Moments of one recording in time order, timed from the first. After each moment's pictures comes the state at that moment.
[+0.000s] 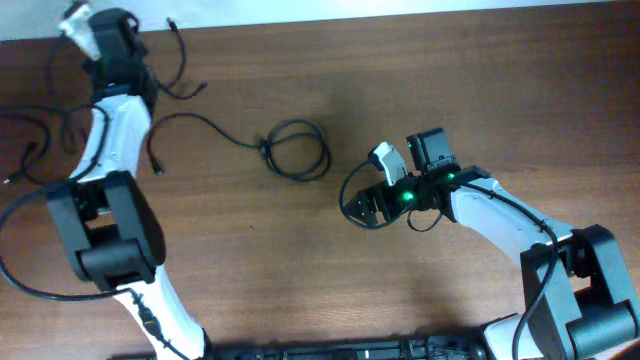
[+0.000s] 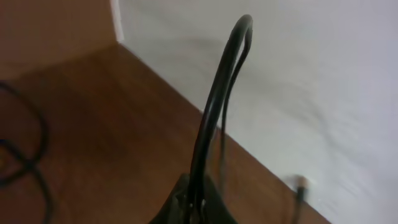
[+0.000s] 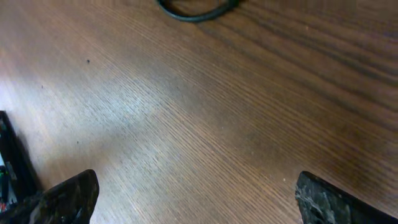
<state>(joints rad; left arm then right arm) 0.14 2.11 1.66 0.00 -0.49 -0.41 0.28 1.62 0.81 -0.32 -0.64 0.01</state>
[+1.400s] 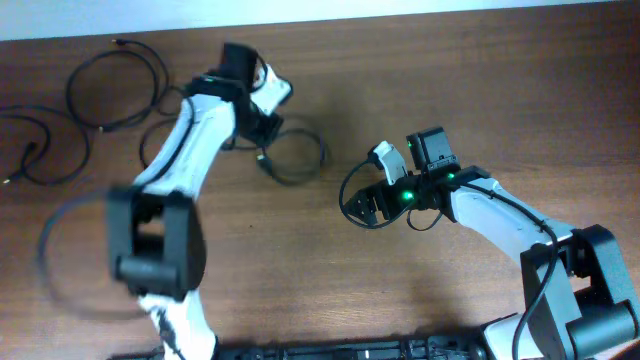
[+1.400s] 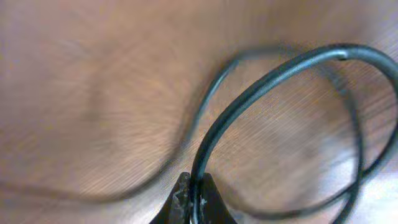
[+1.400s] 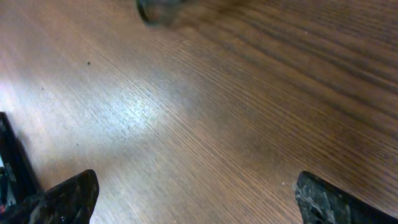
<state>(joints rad) -0.22 2.06 1.63 -0.85 0.14 0.40 0.28 1.62 0.81 -0.31 -0.64 0.01</state>
